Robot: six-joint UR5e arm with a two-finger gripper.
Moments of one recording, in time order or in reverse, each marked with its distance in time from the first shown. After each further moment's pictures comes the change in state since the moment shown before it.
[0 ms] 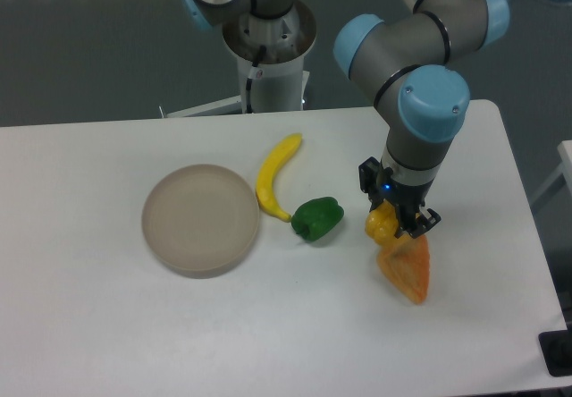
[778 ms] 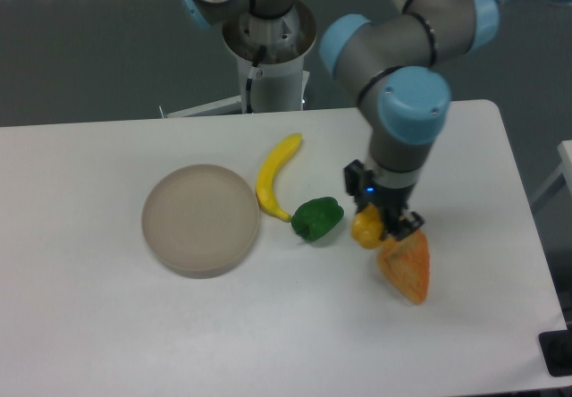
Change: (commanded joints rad) arm -0.168 0.029 -0.040 0.000 -0.011 -0.168
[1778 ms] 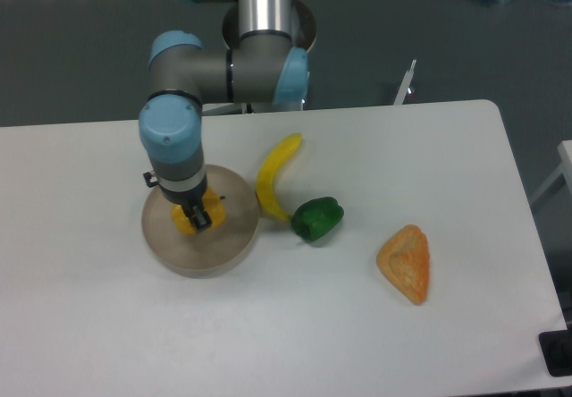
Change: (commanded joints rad) arm -0.347 0.028 -0.298 0.193 -0.025 -0.142
